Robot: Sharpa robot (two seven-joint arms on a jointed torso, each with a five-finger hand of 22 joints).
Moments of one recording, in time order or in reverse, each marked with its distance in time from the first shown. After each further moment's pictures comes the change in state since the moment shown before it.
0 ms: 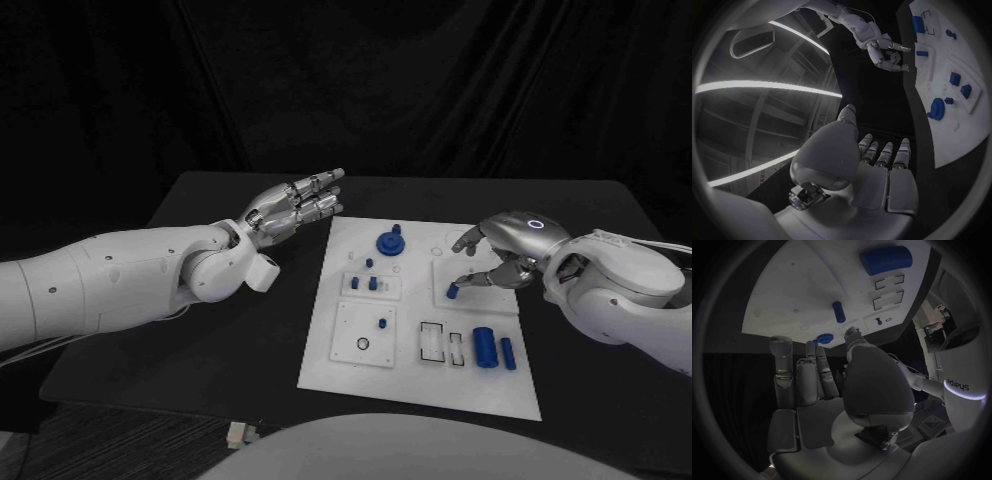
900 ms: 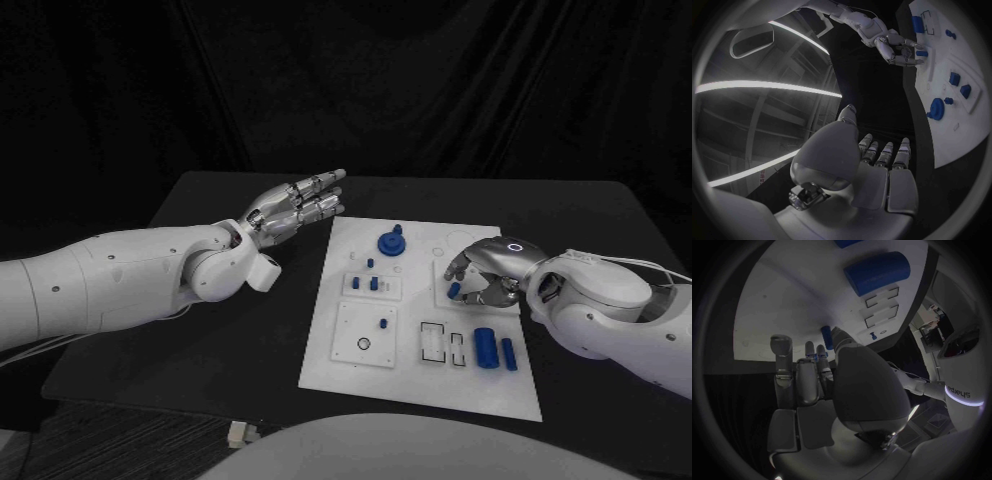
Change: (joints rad) left arm -0.002 0.001 0.000 -0.003 0.000 0.000 0.000; left_hand 0.004 0.004 0.000 0.000 0.004 0.000 0.000 0.000 0.000 0.000 0.000 0.000 0.000 0.004 0.004 0.000 0.001 0.000 0.004 0.004 0.004 0.002; right arm -0.059 0.051 0.000 -0.037 0.006 0.064 0.004; right_hand 0.194 0.068 0.050 -0.019 0.204 0.042 0.006 0.014 0.016 0.024 0.007 -0.042 -0.072 -0.008 0.008 -0.004 -0.019 0.000 -0.004 0.011 -0.025 0.000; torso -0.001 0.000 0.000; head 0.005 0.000
